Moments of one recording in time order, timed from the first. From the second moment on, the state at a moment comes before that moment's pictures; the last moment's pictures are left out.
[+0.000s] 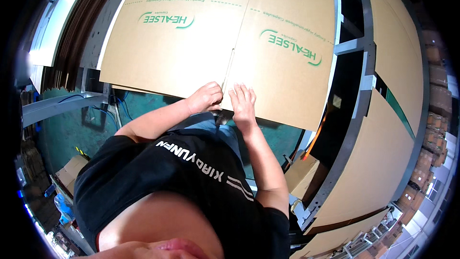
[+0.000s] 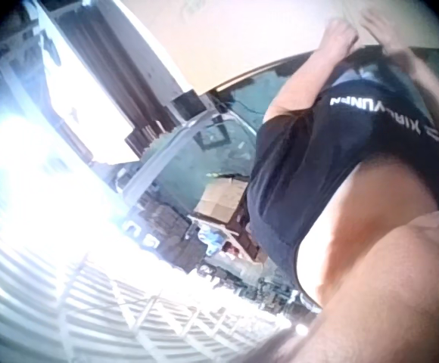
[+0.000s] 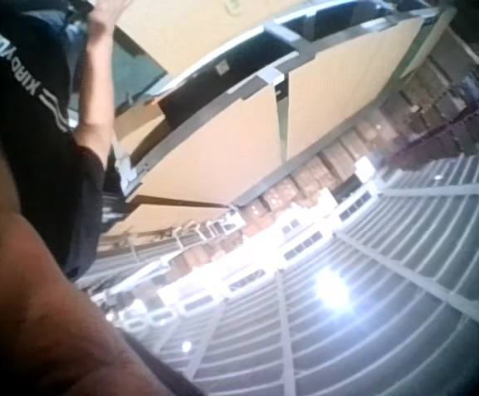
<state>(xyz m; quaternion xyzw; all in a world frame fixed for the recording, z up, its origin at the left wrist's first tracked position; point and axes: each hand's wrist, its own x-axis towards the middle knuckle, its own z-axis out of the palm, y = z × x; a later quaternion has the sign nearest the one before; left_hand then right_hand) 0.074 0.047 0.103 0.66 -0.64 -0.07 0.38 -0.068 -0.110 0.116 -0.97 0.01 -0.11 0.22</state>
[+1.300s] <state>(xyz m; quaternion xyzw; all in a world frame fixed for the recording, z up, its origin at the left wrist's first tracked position) 0.080 0.048 0.122 0.71 -0.66 -0.07 0.23 -0.077 -0.158 0.129 -0.92 -0.04 -0.10 0.37</state>
